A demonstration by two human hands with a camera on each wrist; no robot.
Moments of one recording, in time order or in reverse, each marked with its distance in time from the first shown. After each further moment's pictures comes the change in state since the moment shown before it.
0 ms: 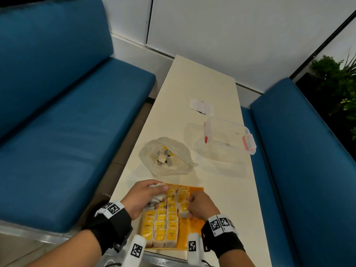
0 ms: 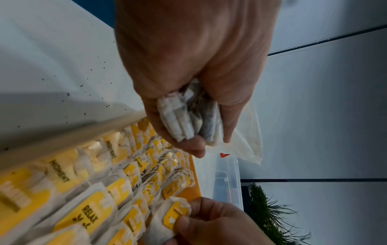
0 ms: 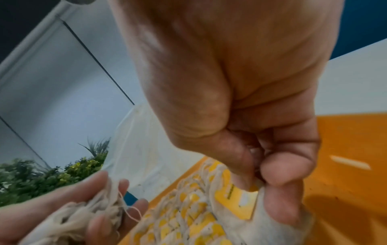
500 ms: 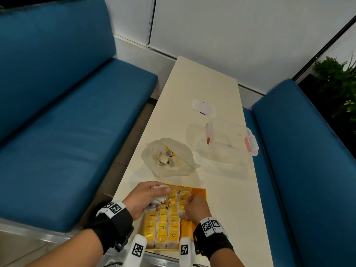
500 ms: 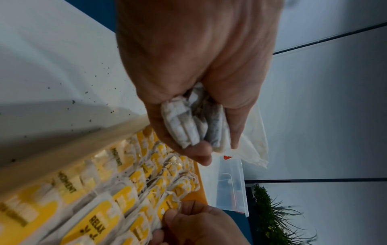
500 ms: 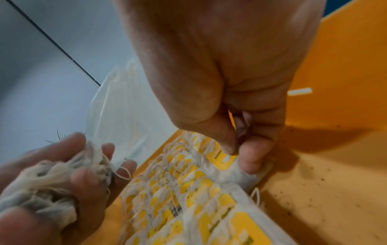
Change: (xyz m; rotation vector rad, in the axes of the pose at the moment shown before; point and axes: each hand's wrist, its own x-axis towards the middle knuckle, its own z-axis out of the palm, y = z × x) left_hand 0.001 -0.001 -0.004 -0.004 -0.040 -0.020; right_hand 0.008 -0.004 0.029 0.081 0.071 0.082
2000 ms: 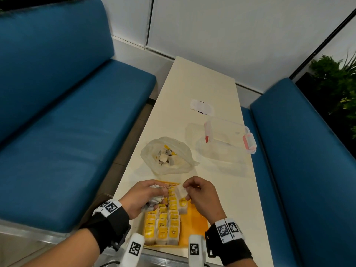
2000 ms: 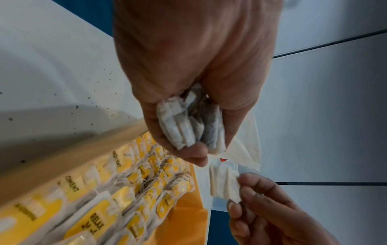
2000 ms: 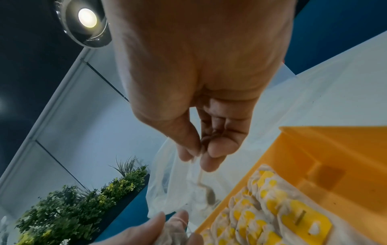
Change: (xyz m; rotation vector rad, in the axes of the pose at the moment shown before) left_hand -0.014 0.009 0.001 0.026 -0.015 -0.031; right_hand -0.045 -0.016 -0.042 0.403 0.129 -0.434
